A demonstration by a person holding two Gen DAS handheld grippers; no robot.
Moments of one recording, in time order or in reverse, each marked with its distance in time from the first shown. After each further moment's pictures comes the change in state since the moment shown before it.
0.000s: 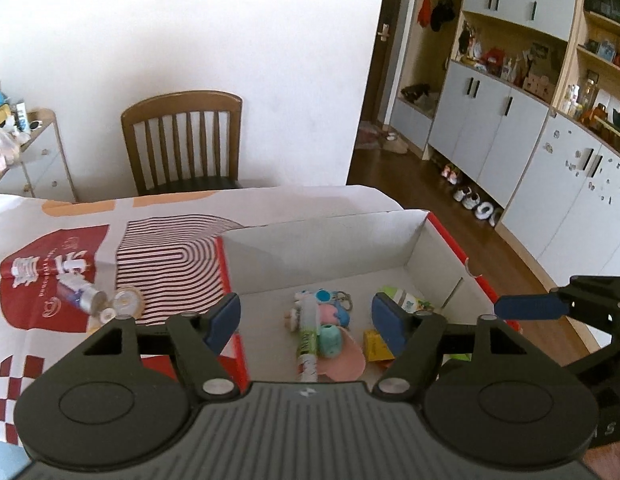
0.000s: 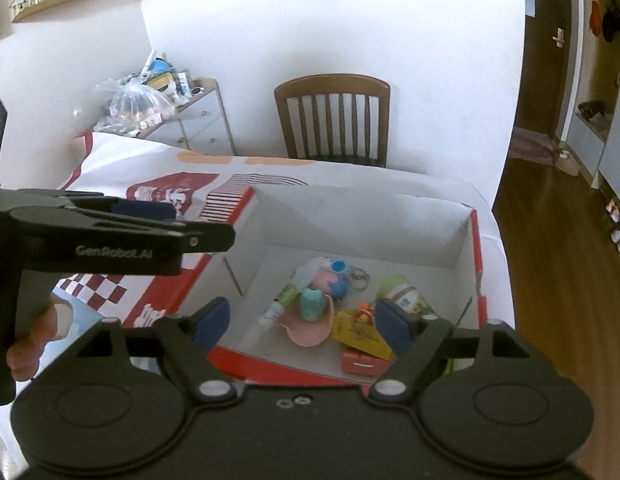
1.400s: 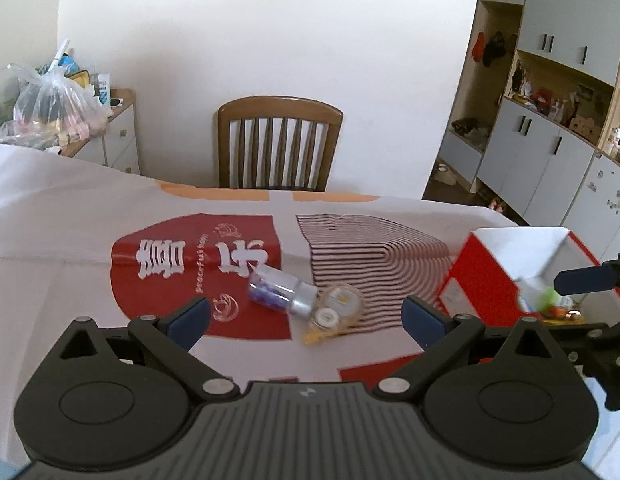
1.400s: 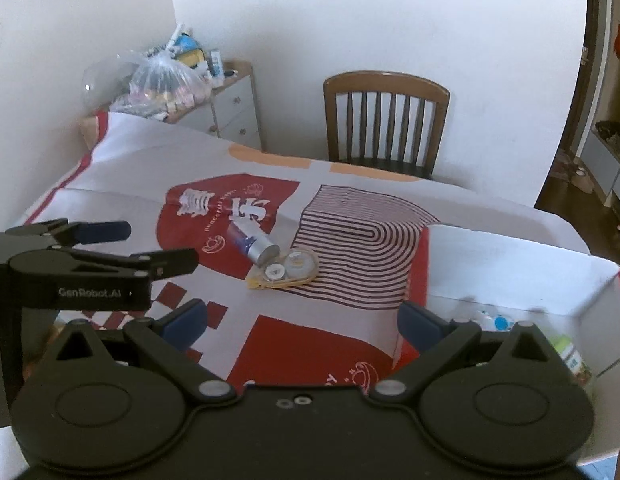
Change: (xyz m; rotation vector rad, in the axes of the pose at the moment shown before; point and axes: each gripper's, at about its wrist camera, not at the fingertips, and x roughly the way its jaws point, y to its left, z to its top) left arm 0.004 0.254 -0.043 -0.079 -0.084 0.064; right arm 0.127 0.176 0.056 -0.031 0.038 -0.049
